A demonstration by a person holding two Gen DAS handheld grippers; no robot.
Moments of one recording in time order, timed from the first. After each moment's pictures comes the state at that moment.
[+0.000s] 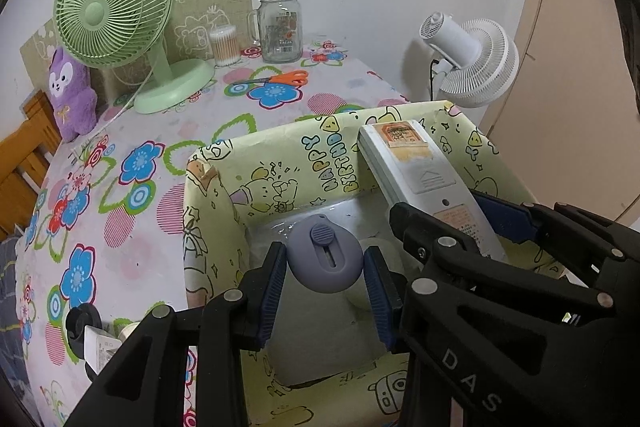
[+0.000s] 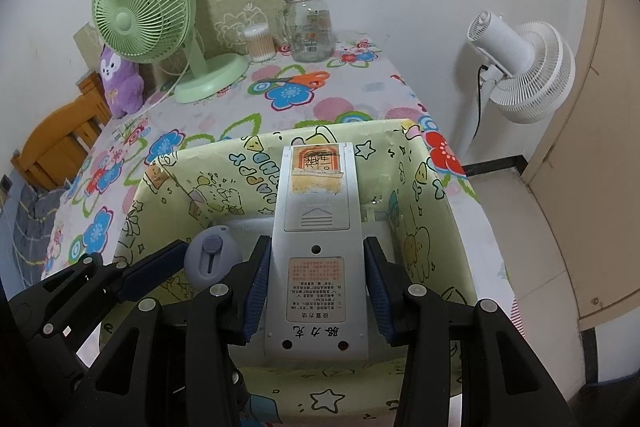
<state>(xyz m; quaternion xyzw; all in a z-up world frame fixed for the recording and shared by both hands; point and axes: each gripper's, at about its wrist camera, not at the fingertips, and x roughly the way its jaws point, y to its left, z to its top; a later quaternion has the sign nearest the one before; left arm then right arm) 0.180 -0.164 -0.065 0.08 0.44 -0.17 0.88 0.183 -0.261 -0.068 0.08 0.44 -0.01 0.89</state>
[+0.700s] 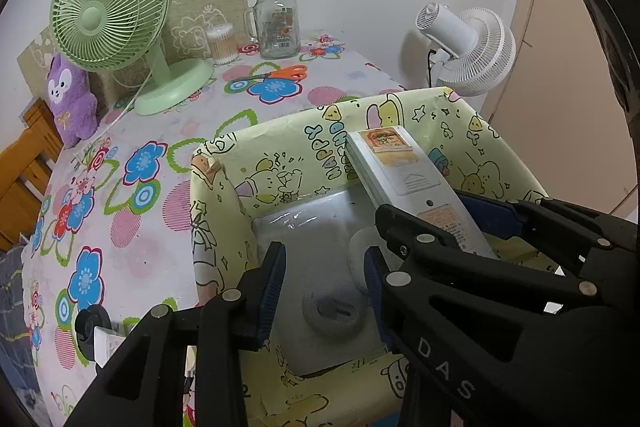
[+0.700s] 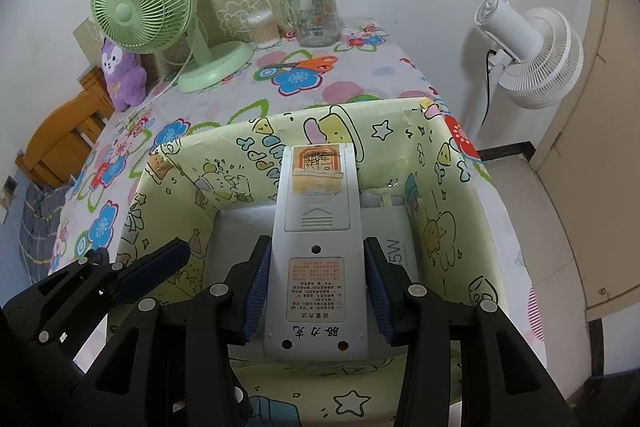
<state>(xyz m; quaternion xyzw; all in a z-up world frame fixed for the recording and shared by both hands) 0.176 -0.161 -0.067 0.10 0.45 -0.18 0.87 0.188 -0.255 -0.077 0.09 0.46 0.00 0.88</state>
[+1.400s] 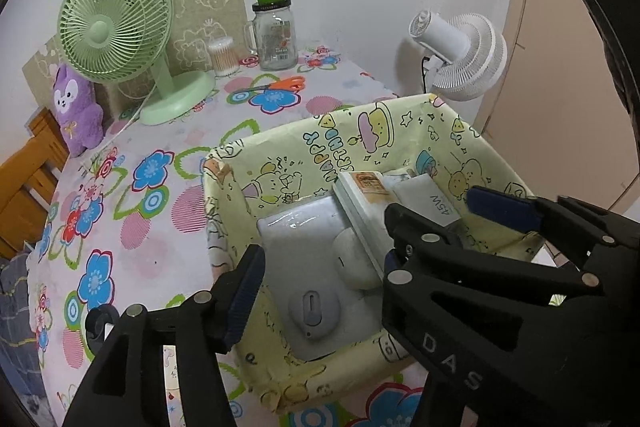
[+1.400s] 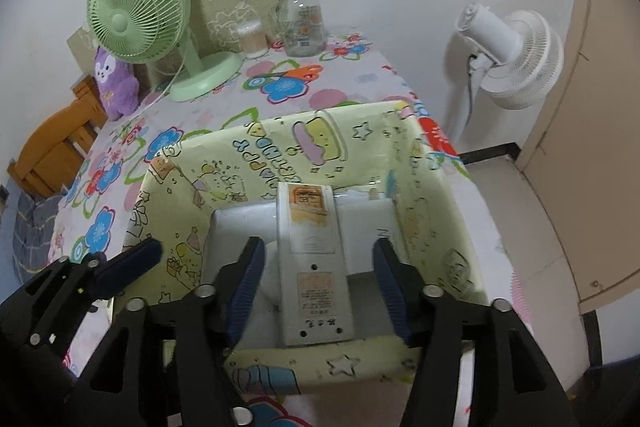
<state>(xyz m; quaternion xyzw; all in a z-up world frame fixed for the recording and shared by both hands) 0.159 -0.156 -0.053 0.11 0.43 -0.18 0.88 0.167 -0.257 -0.064 0.09 0.44 -0.04 0.89</state>
